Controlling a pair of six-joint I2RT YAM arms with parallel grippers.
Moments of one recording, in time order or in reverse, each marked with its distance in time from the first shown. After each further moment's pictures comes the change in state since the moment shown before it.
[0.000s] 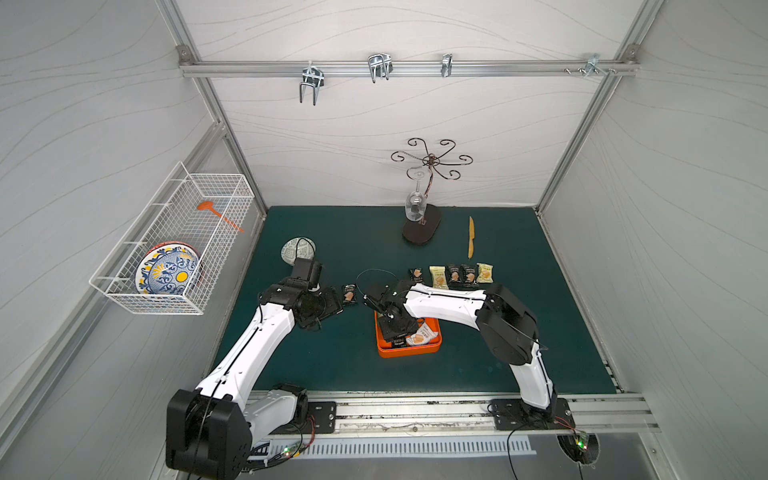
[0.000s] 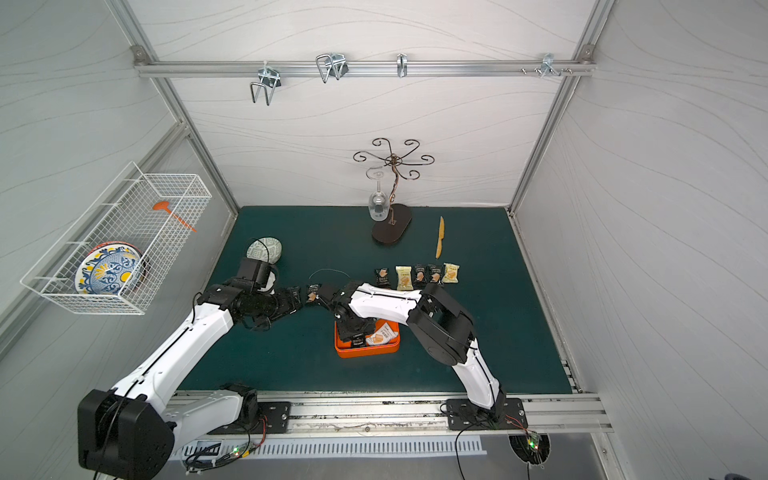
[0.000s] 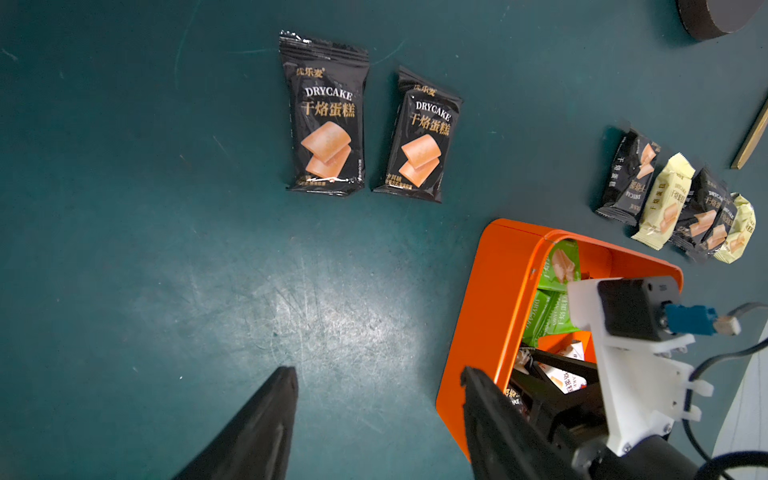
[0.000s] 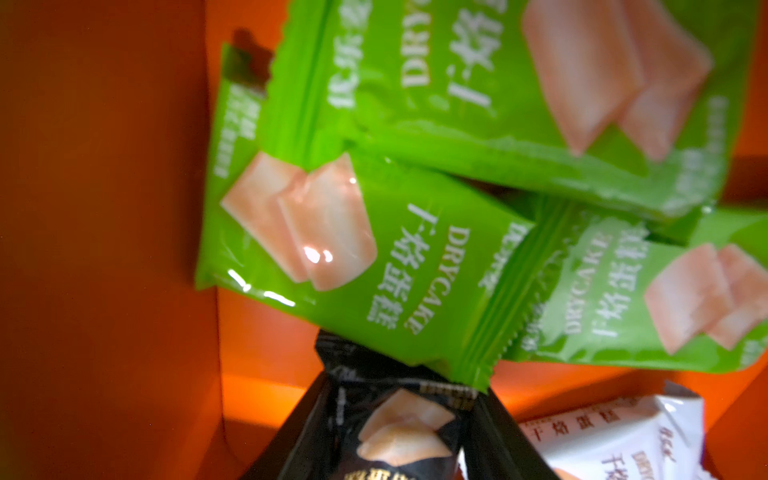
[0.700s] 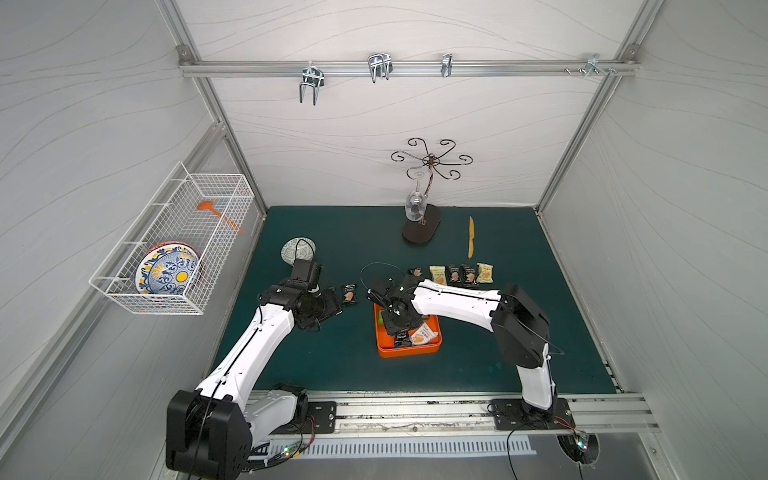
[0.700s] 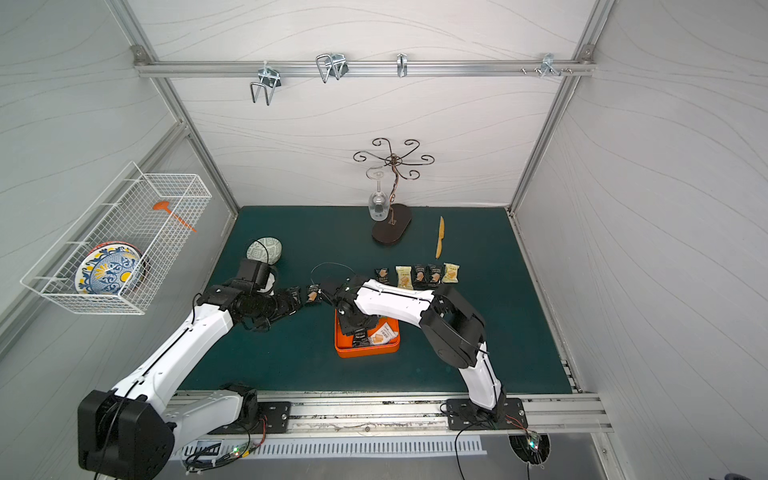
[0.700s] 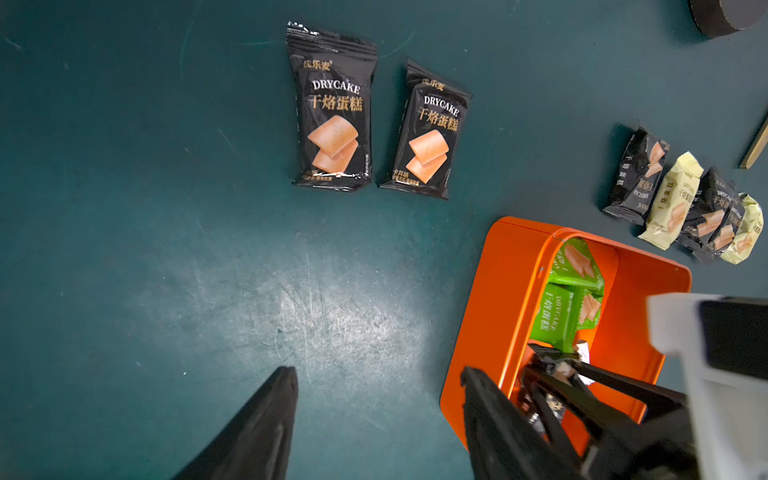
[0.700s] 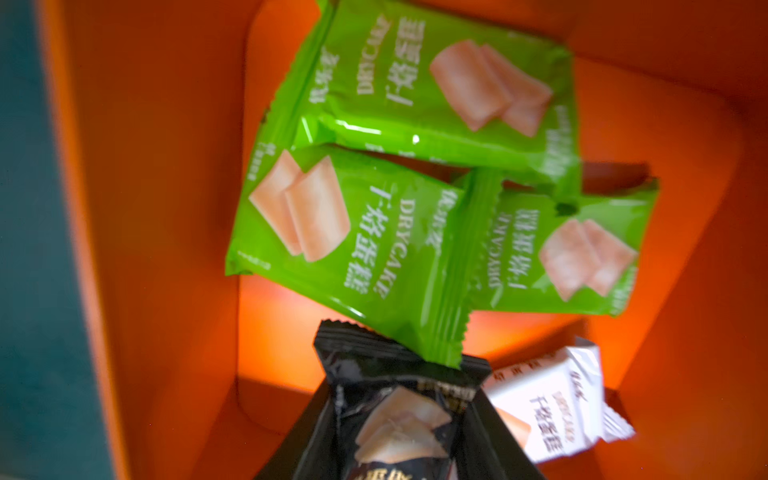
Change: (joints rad) left arm 0.005 -0.002 -0.006 -0.003 0.001 0.000; right arm -0.012 -0.098 -0.006 -0.033 0.052 -0.003
